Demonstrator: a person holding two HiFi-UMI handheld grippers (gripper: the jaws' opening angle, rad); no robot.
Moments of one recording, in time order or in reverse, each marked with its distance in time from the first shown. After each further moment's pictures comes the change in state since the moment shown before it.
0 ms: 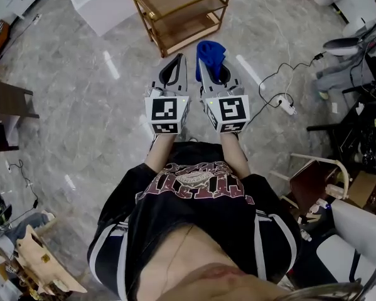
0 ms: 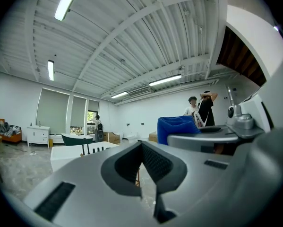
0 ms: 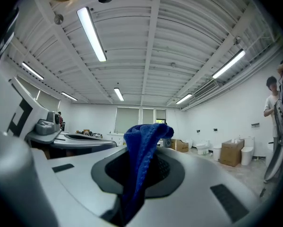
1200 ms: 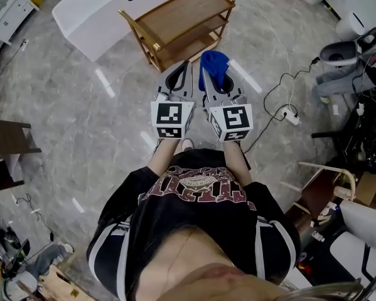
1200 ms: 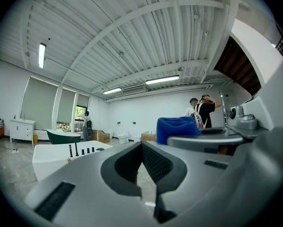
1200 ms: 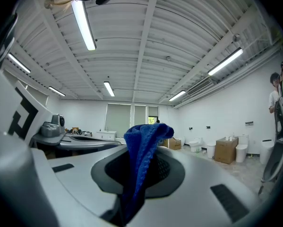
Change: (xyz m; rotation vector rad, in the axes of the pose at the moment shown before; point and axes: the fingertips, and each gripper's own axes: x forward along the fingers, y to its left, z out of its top) left arm 0.155 0.136 -0.006 -0.028 0.015 -0.152; right arm 0.194 -0.029 -0.015 0.016 0.037 -0.112
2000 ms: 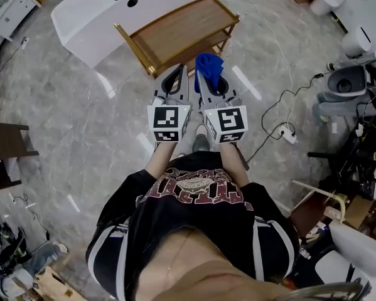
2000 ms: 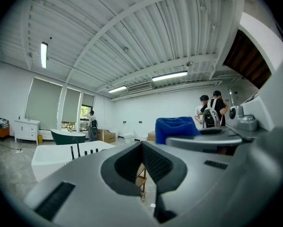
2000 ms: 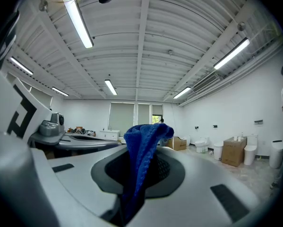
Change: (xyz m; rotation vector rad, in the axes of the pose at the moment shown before) left arm 0.135 0.051 0.007 -0.012 0.015 0.078; right arm 0.123 -0.083 -0.004 -0.003 0.017 0.072
